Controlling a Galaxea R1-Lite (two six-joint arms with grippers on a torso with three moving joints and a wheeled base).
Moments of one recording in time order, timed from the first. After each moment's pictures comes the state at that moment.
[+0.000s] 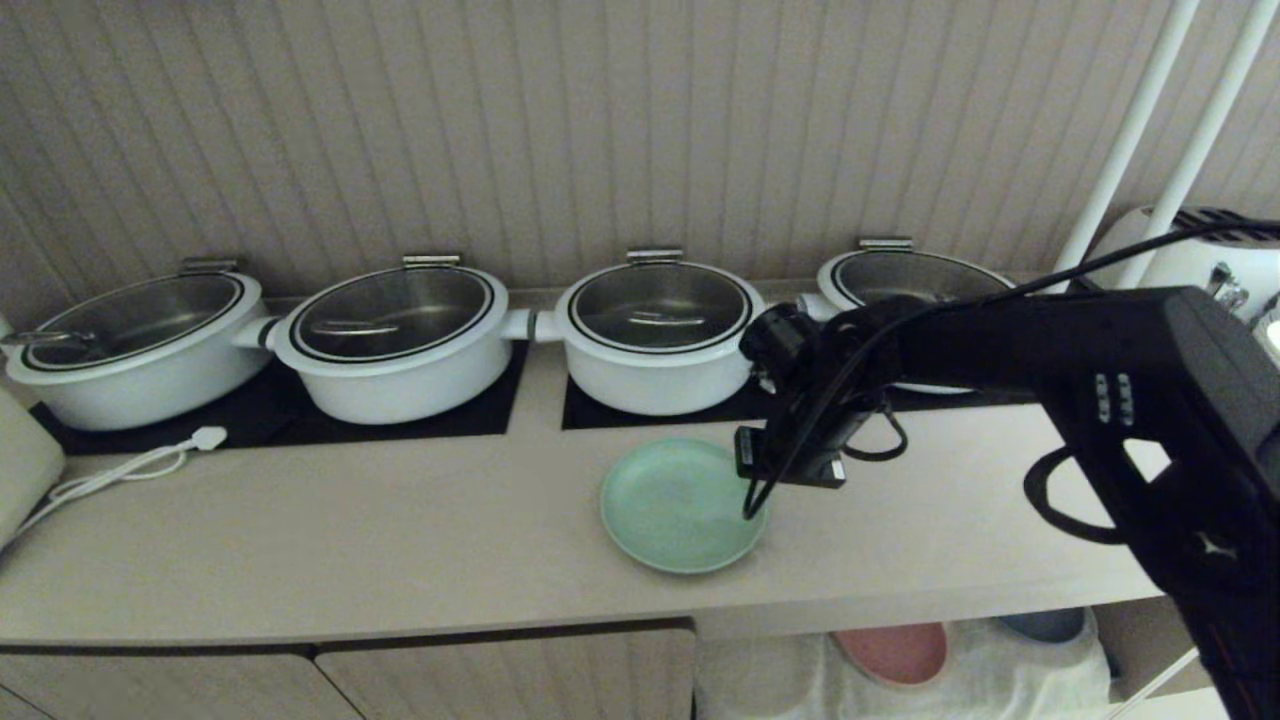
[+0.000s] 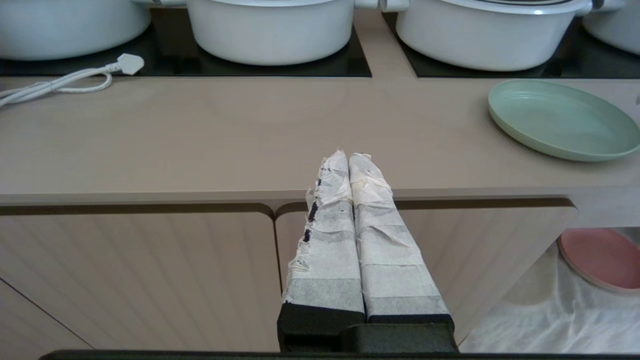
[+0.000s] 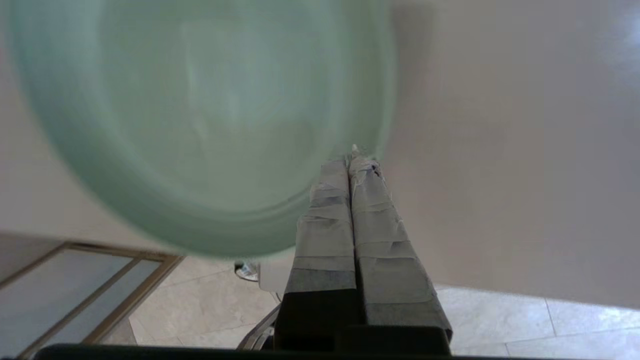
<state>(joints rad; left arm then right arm) 0.00 0.00 0.00 0.00 0.00 -0.05 0.51 2.37 -1.95 0.72 0.02 0.49</state>
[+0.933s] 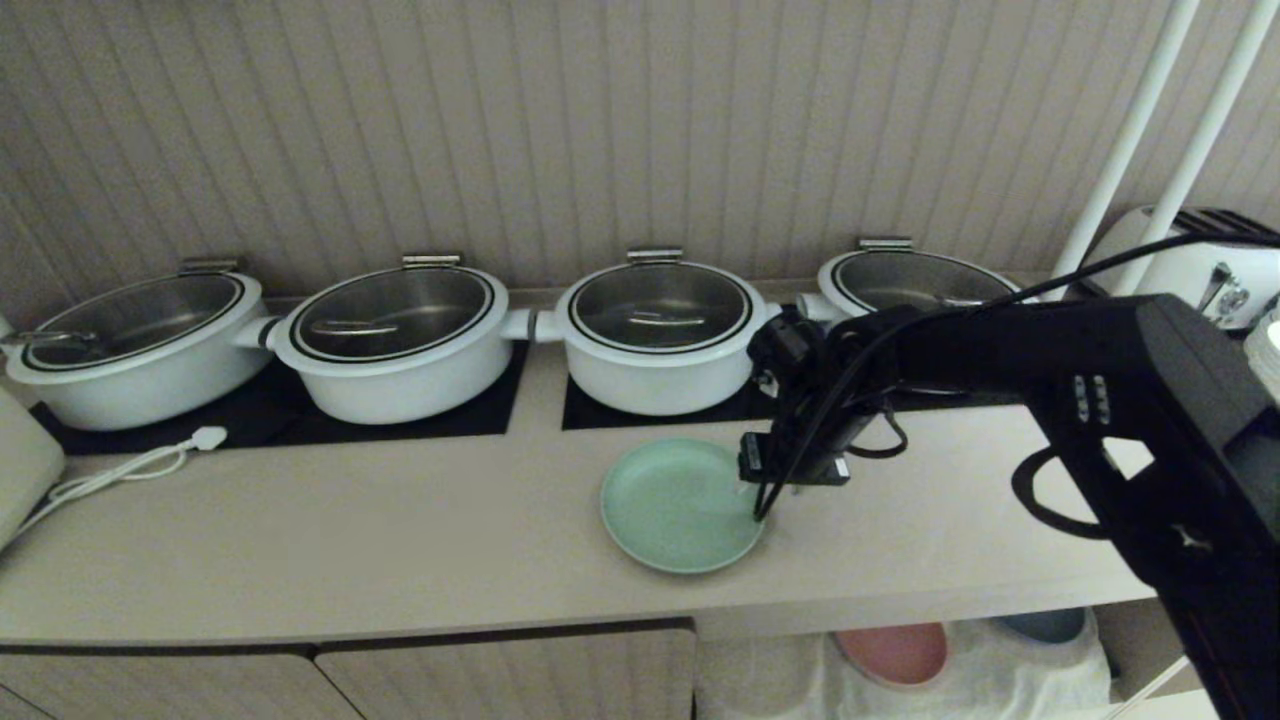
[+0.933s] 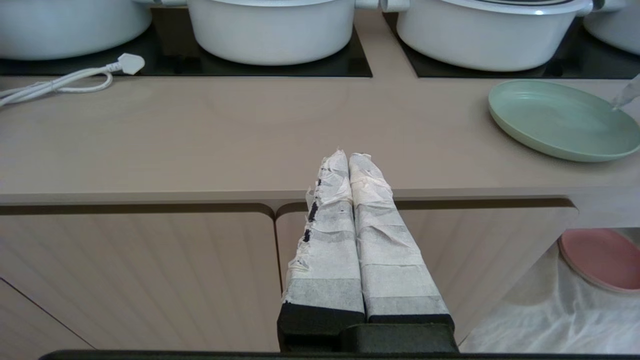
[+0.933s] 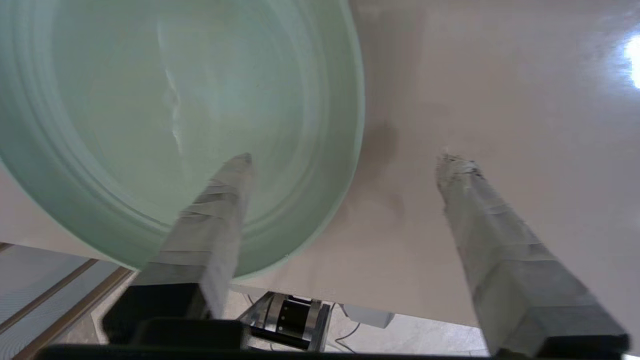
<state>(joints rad) 0.00 0.00 0.00 0.00 0.00 -0.05 0.48 2.40 -1.96 0.70 0.03 0.37</state>
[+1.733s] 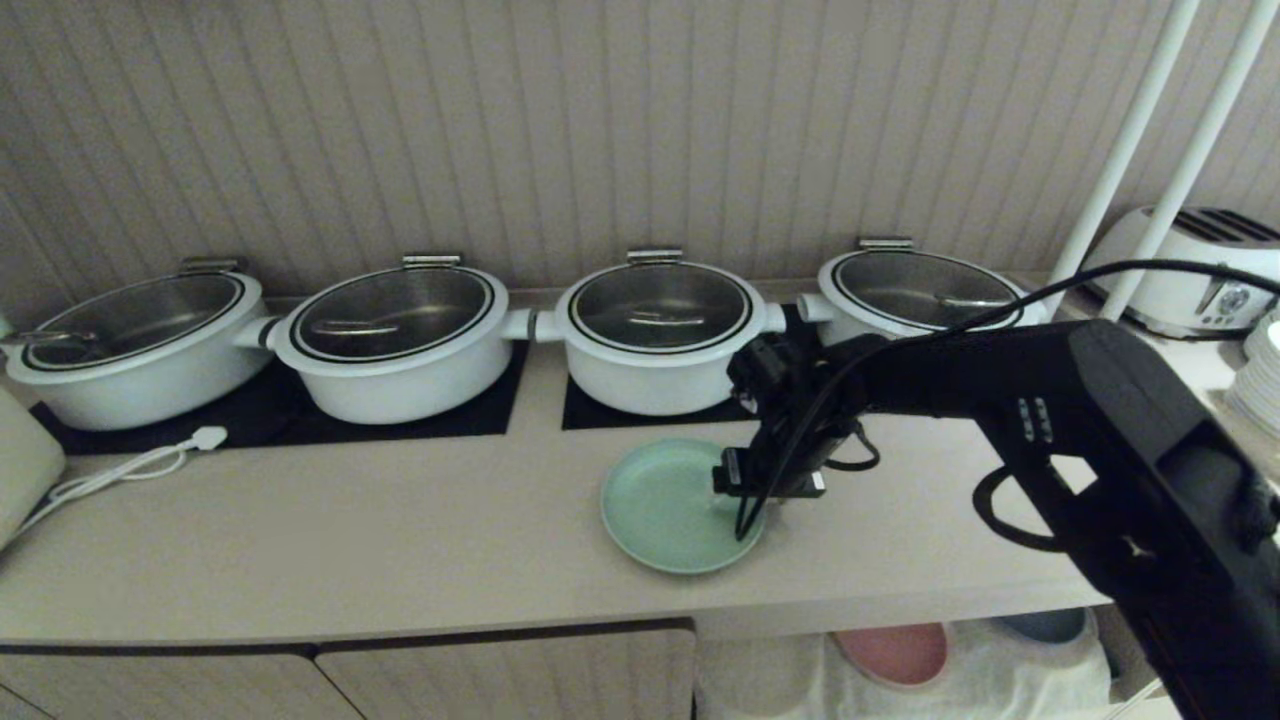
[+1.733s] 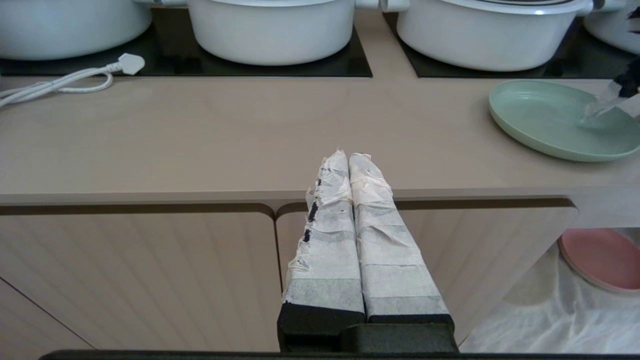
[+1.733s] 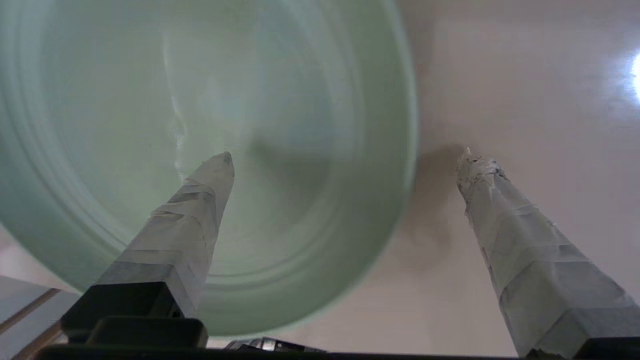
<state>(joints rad) 0.00 0.00 0.00 0.00 0.00 -0.05 0.51 2.47 -1.96 0.61 0.02 0.38</state>
